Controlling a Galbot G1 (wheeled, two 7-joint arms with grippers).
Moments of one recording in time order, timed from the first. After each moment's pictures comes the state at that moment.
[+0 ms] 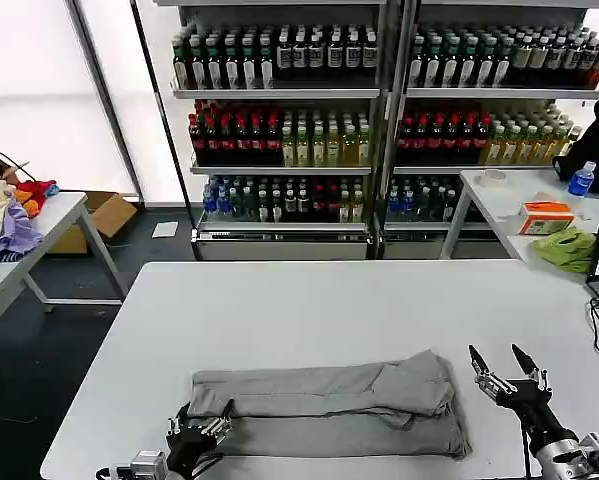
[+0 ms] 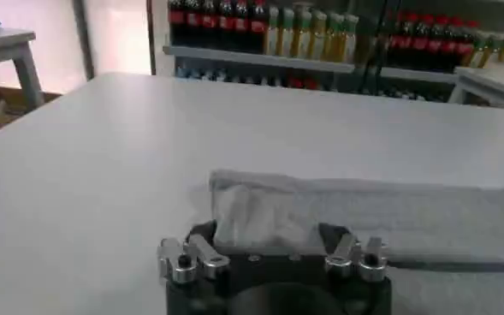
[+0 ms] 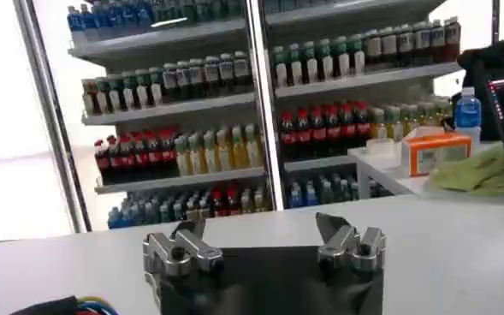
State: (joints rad) left arm 1.66 -1.32 -0.42 -2.08 -0.33 0.37 -0.16; right arm -1.66 1.23 0.91 2.09 0.60 -0.16 -0.20
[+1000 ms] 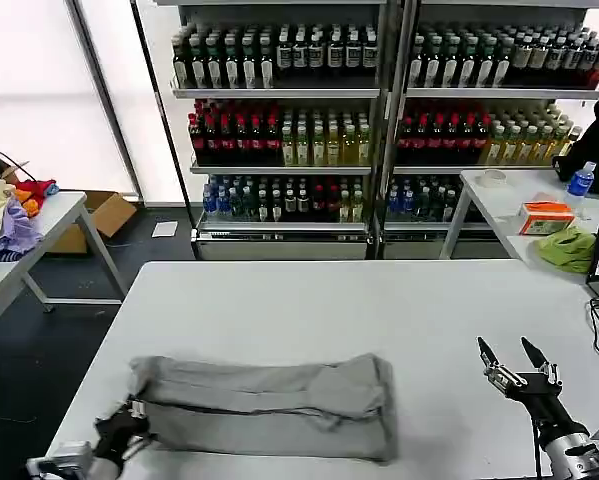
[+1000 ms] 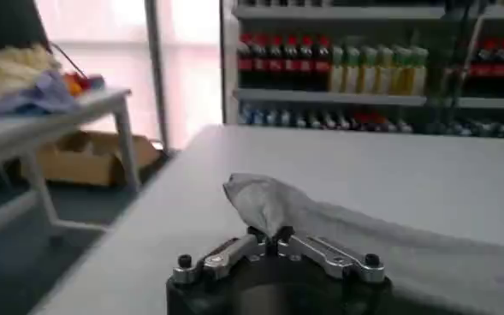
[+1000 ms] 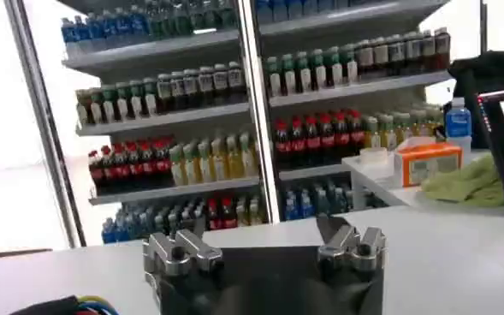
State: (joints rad) left arm 1.67 -1.24 -0.82 -2.10 -0.40 0.34 -0.06; right arm -1.64 1.20 0.93 2.11 0.64 -0.18 -0.19
